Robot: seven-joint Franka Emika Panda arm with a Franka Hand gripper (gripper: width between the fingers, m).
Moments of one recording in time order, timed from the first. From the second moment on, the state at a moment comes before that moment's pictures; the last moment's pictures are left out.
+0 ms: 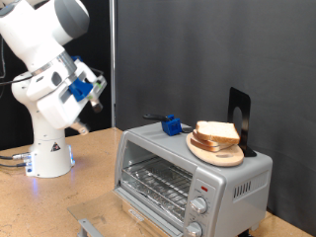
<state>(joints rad) 0.49 -0.39 -0.73 -2.38 0.43 2.11 -0.40</state>
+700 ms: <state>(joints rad) 0.55 -0.54 -0.56 -2.35 0.39 2.11 -0.51</state>
